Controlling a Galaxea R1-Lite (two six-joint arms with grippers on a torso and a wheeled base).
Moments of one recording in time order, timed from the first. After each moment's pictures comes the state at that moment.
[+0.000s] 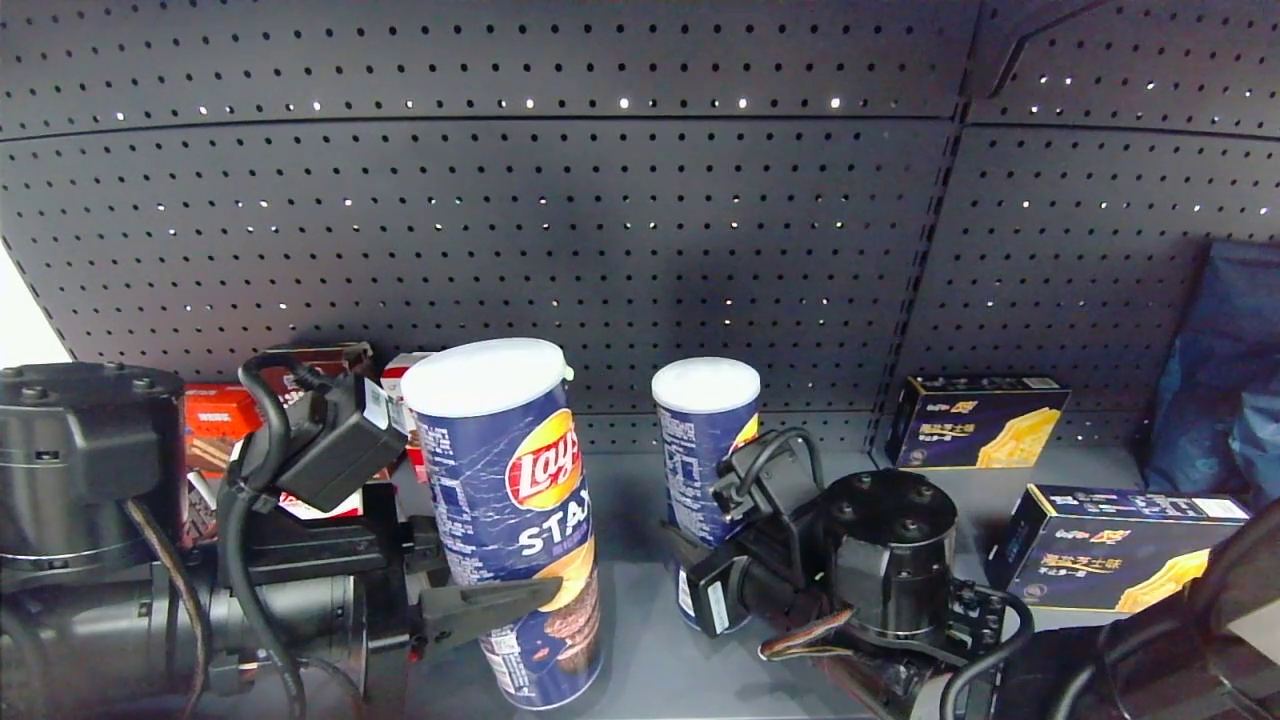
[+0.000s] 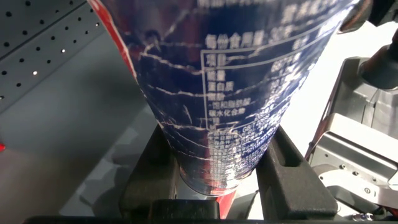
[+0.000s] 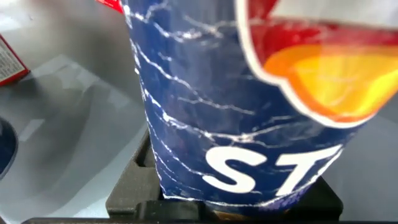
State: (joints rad) left arm -0.46 1.35 -0.58 -0.39 -0.56 0.13; right arm 0.91 1.93 -0.70 -1.05 -0.29 -0.02
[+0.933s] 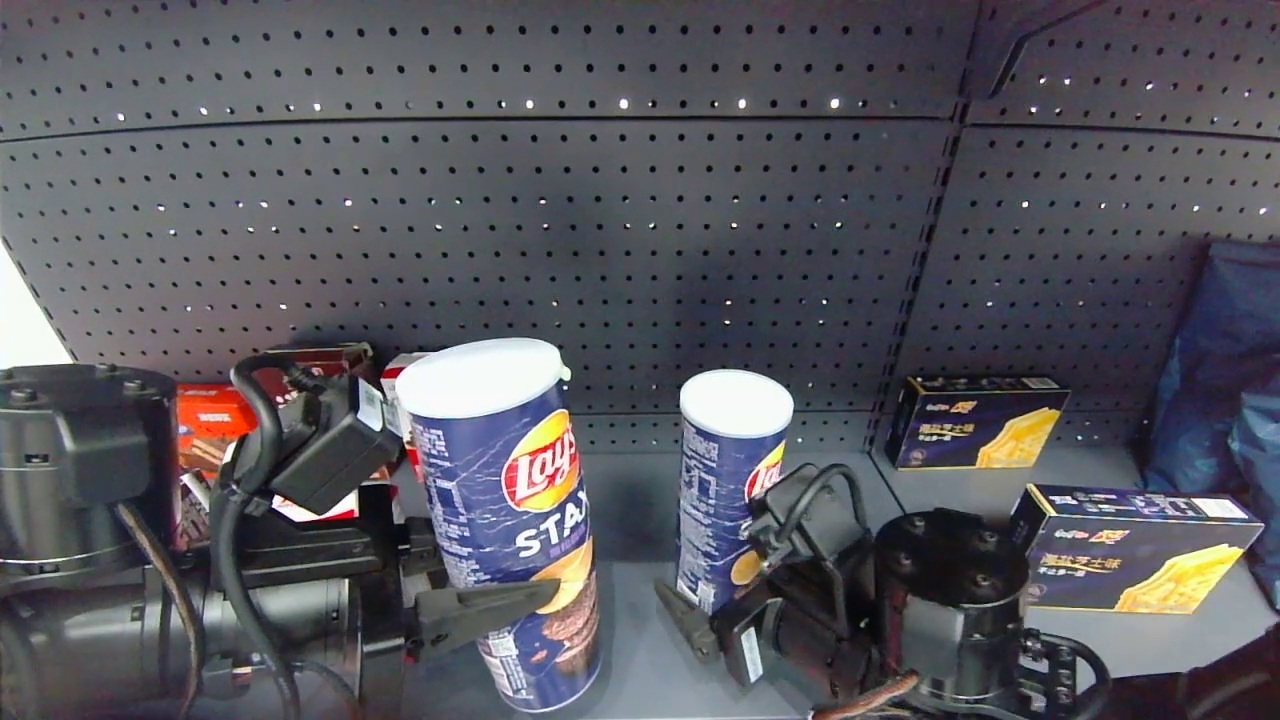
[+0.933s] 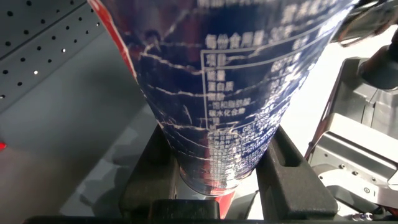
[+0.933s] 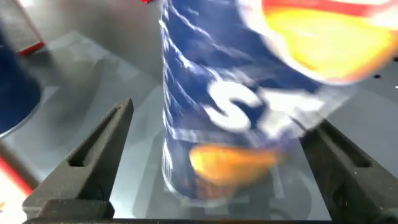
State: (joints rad) left arm -0.47 1.35 -0.58 -0.39 -0.56 0.12; right arm 0.94 1.85 -0.55 -1.10 -0.31 -0.02
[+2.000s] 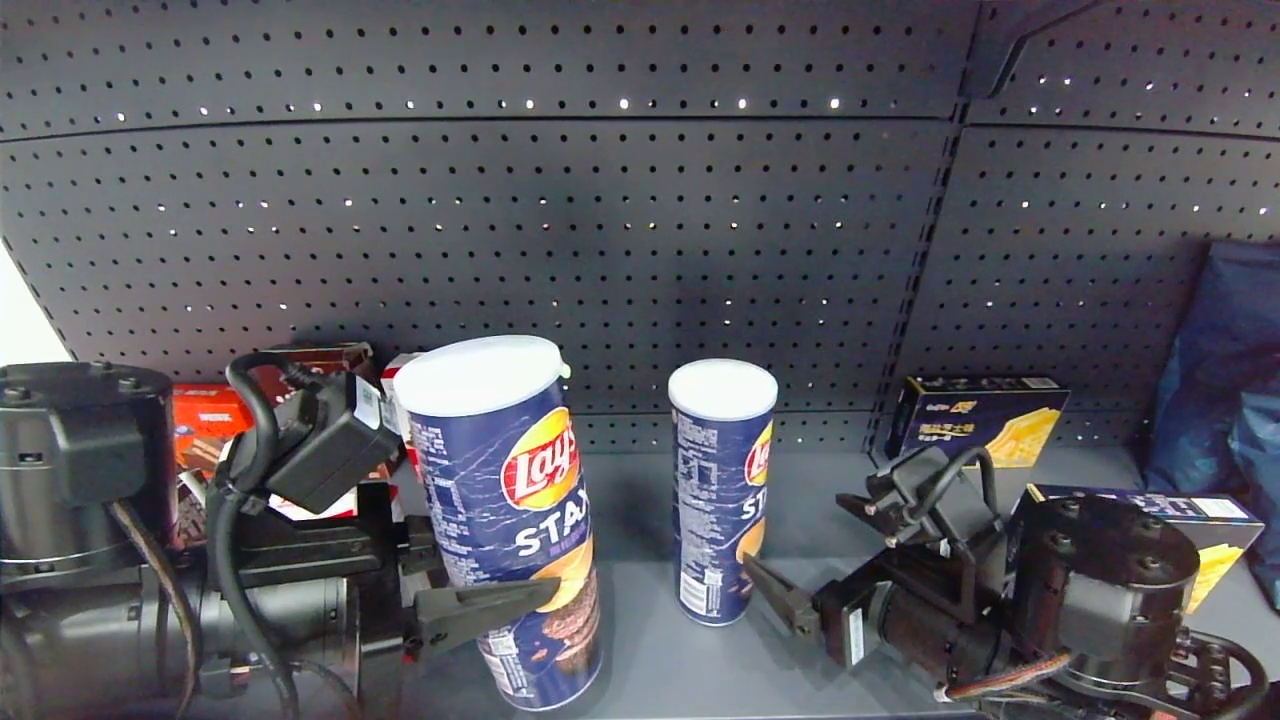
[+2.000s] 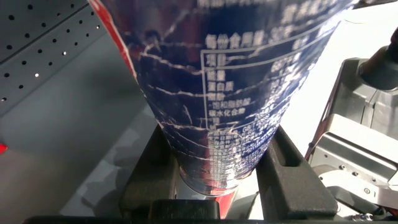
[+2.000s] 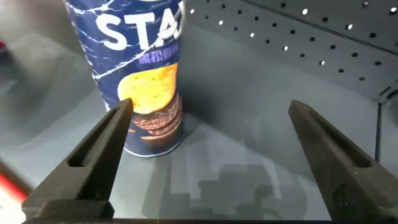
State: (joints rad) left arm -0.47 1.34 -0.58 -0.39 -0.56 0.13; right arm 0.82 1.71 -0.41 -1.12 -0.27 -0.03
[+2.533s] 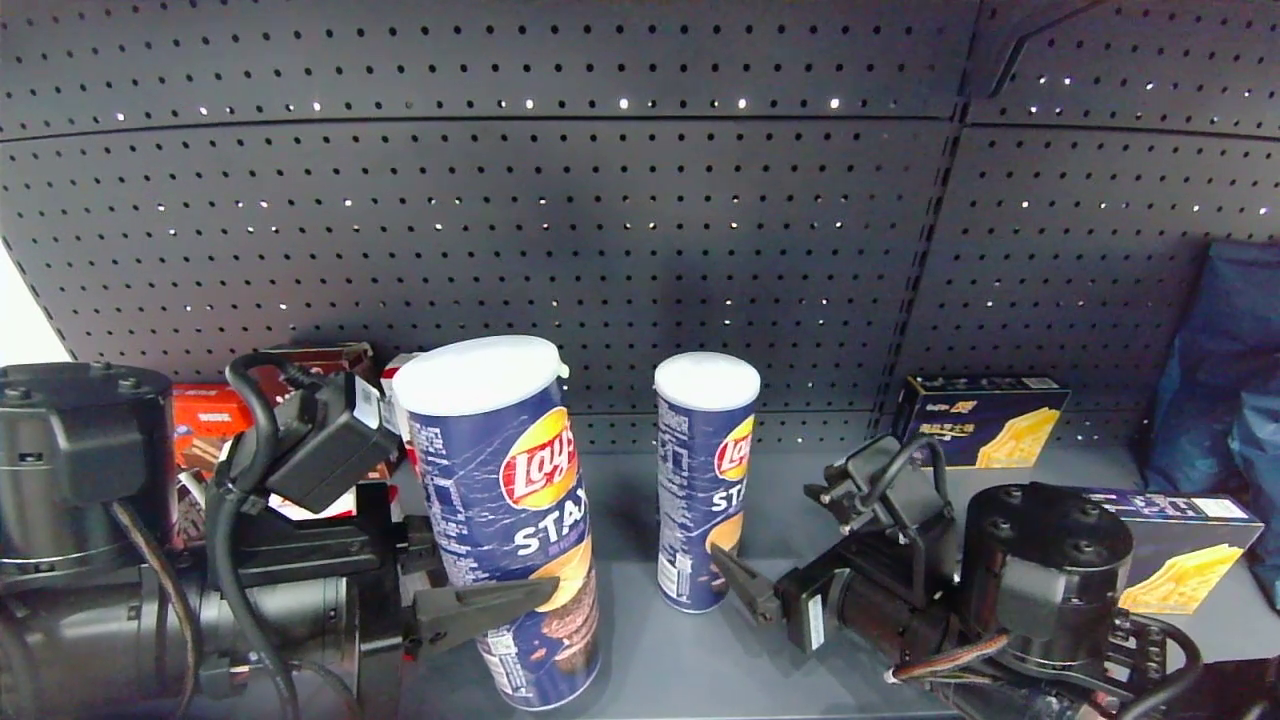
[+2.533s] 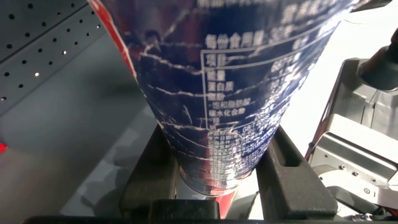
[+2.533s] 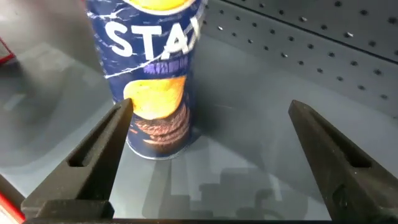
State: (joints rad) left arm -0.46 1.34 -0.58 -0.39 -0.56 0.12; right arm 0.84 1.77 -0.48 -1.12 -0.26 -0.03
